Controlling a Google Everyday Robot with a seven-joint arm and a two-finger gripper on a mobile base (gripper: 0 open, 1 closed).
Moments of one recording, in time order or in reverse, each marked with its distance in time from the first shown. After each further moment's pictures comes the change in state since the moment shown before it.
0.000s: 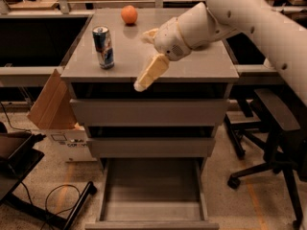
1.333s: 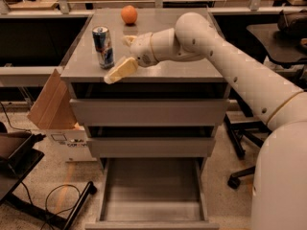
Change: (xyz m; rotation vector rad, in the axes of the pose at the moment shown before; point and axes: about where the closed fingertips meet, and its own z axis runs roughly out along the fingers) arm -0.010 -0.073 0.103 0.091 -0.270 0.094
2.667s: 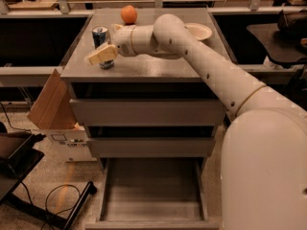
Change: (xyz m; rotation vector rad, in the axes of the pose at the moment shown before) arm -0.032 -0.063 0.056 0.163 -0.114 0.061
